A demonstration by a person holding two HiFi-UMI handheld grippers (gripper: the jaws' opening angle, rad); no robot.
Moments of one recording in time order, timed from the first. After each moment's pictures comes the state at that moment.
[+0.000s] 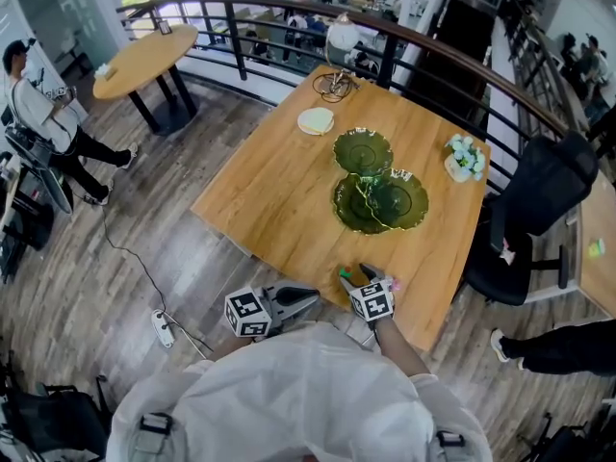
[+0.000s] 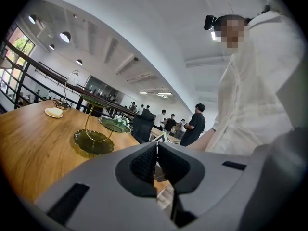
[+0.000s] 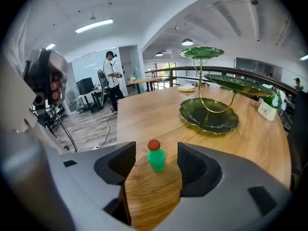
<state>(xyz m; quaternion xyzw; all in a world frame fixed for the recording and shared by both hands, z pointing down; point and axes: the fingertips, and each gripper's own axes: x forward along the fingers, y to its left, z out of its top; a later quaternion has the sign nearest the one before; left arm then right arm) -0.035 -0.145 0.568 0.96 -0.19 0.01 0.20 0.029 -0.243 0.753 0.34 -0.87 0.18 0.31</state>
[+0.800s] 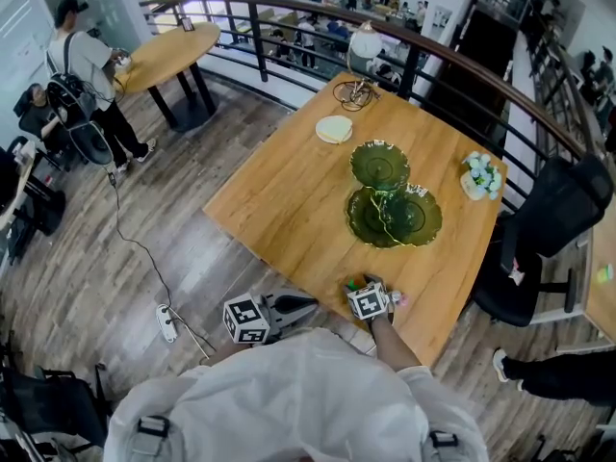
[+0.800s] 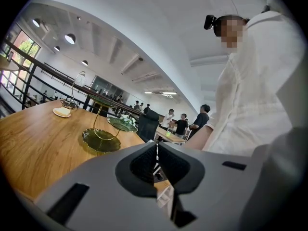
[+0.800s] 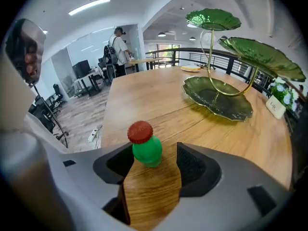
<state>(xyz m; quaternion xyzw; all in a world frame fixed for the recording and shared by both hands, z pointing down) -0.053 -0.150 0.572 0.95 -0.22 0.02 0.21 0.024 -0.257 0.826 0.31 -0.83 0.21 0.42</state>
